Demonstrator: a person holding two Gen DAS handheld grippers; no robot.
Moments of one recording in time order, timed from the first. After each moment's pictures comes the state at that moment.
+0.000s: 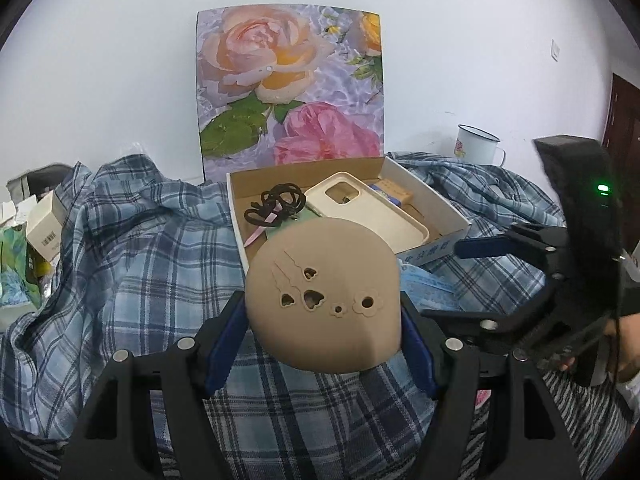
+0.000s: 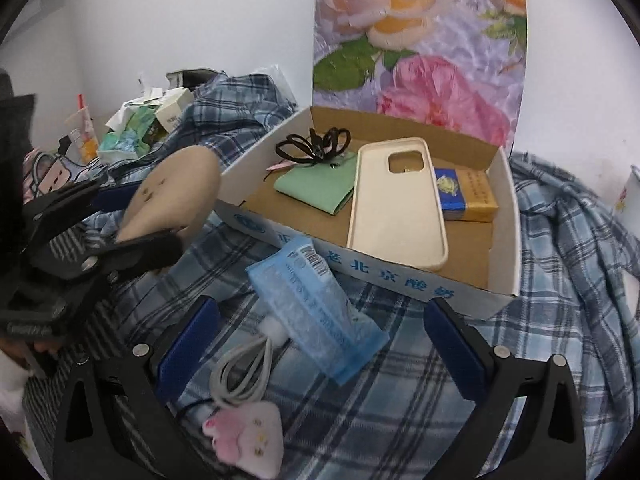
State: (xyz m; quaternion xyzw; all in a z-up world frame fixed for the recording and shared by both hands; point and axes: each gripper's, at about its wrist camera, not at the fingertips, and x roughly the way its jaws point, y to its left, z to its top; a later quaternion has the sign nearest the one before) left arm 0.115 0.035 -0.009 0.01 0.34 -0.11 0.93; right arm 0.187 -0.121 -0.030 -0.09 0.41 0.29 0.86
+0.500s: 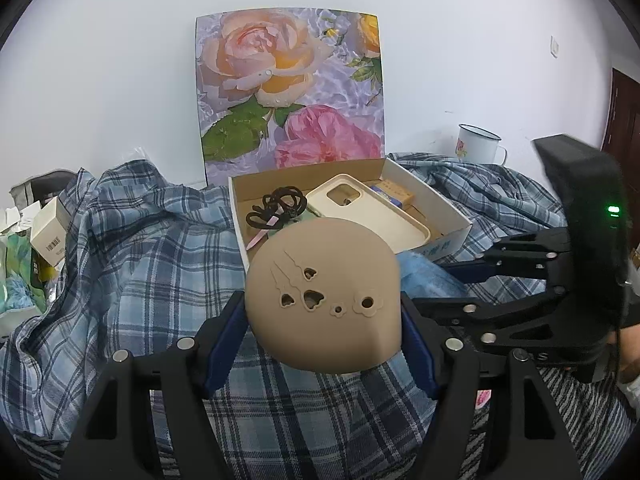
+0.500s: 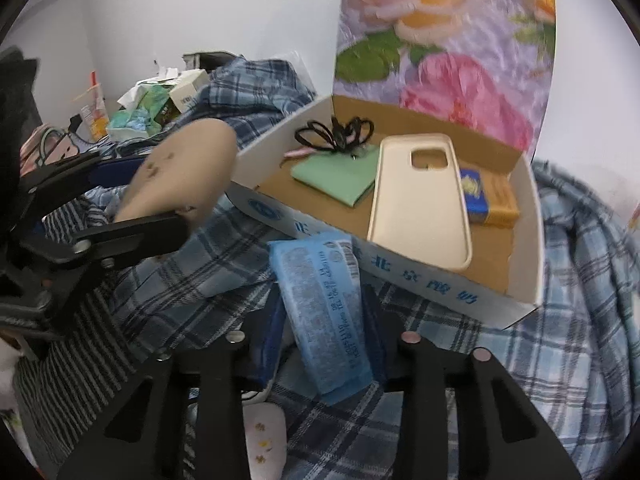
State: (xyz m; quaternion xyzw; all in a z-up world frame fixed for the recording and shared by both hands) left arm 0.112 0.032 -0.008 0.02 0.33 -0.11 0.94; right arm 0.178 -0.111 -0.034 -0.12 0.40 0.32 0.85
